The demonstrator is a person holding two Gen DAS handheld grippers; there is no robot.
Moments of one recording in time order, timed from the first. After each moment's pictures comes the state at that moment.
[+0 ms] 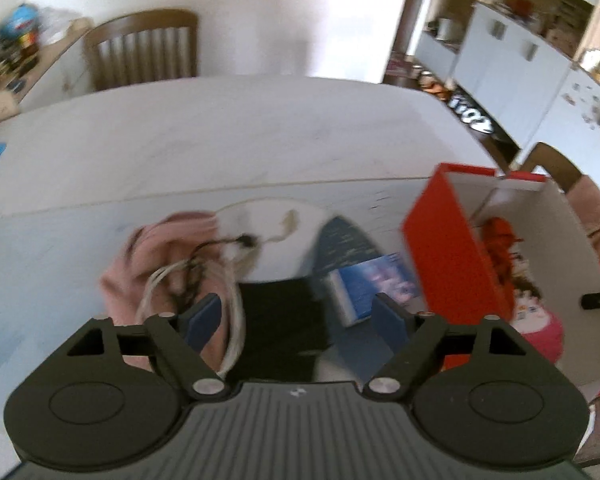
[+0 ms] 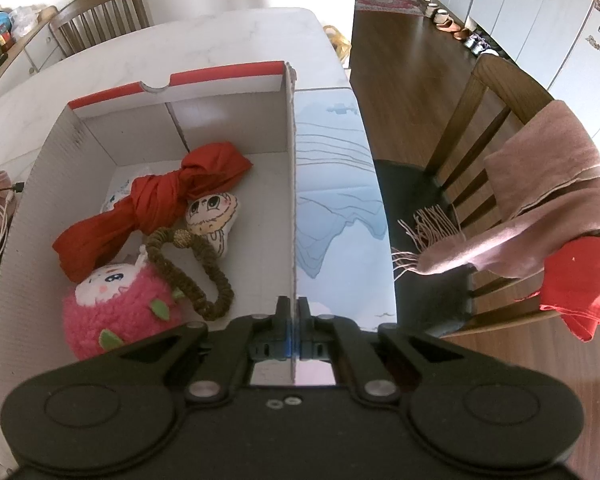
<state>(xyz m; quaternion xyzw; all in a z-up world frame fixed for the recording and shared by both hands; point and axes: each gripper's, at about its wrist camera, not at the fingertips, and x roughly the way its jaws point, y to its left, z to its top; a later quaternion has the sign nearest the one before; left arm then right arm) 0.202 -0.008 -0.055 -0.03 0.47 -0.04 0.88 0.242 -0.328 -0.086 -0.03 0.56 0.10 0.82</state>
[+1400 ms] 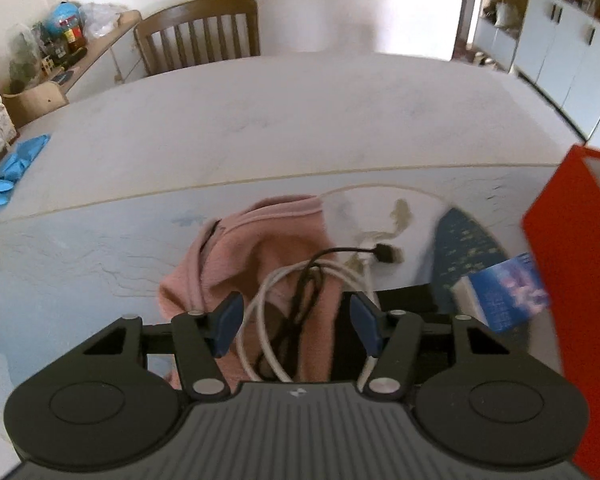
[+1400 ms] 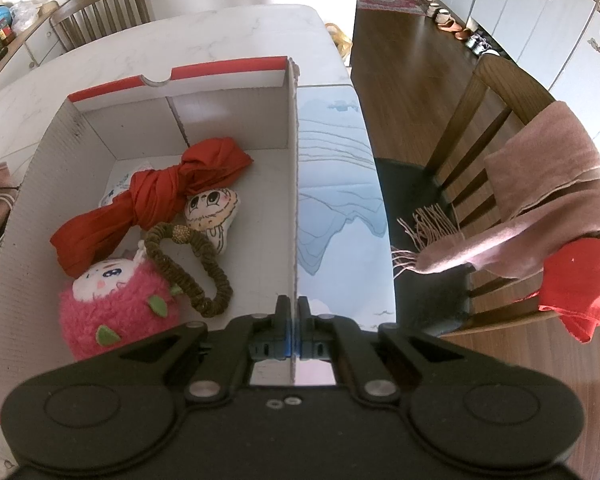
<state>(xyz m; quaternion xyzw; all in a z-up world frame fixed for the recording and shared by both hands) 0.238 0.028 -0.100 0.01 0.47 0.04 0.88 0.240 -0.327 -0.089 -0.04 0.56 0.10 0.82</state>
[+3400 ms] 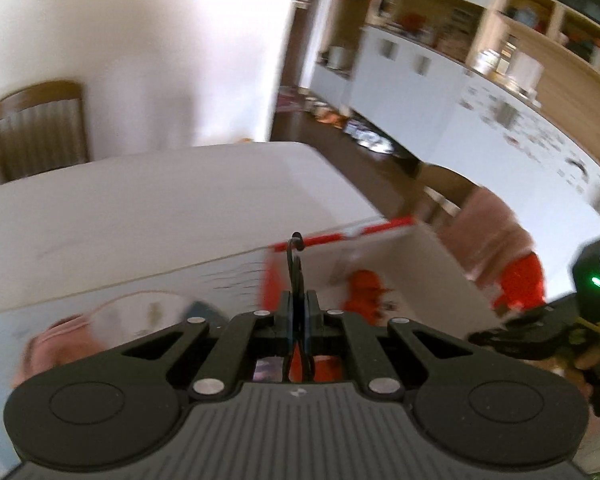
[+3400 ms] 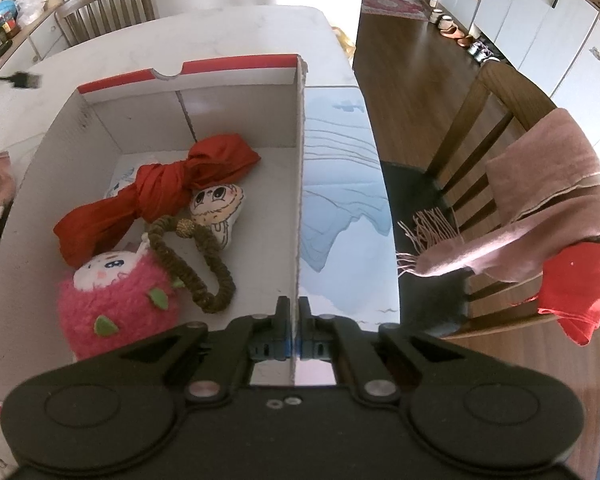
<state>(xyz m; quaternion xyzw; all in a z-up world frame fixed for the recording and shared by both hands) 0.221 -0.102 0.009 -0.01 0.39 -0.22 0.89 0.236 -0.320 -0.090 -0.05 0.55 0.10 0.82</state>
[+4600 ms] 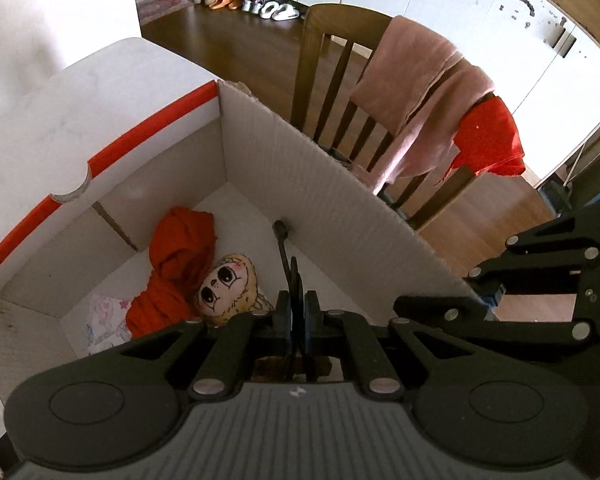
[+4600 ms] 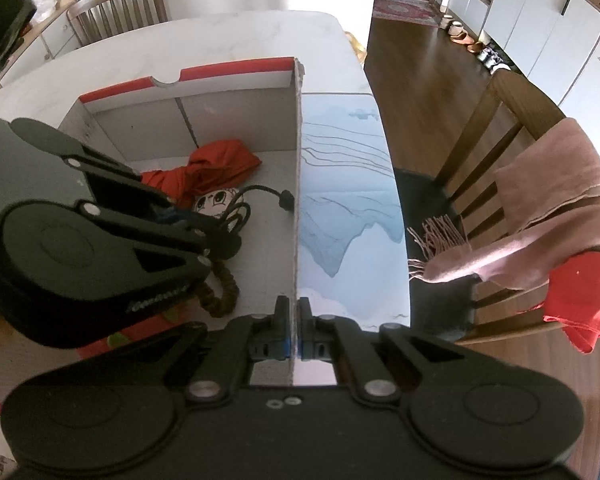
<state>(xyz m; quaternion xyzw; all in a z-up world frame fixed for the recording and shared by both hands) 0.267 -0.298 -0.098 0.13 0.52 -0.32 0.78 0.236 -0.317 -0.091 -0.05 0.55 0.12 0.83</state>
